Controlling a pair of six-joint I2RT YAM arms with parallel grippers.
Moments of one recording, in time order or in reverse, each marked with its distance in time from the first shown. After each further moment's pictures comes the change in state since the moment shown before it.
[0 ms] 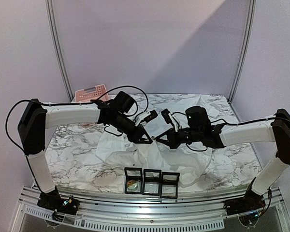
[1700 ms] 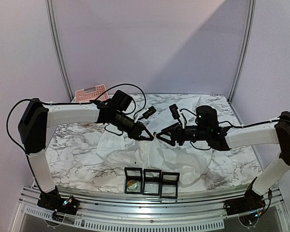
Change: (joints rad) left arm 0.043 0.012 -0.018 0.099 0.162 -0.094; right arm -0.058 -0.056 -0.101 0.221 -0.109 0.066
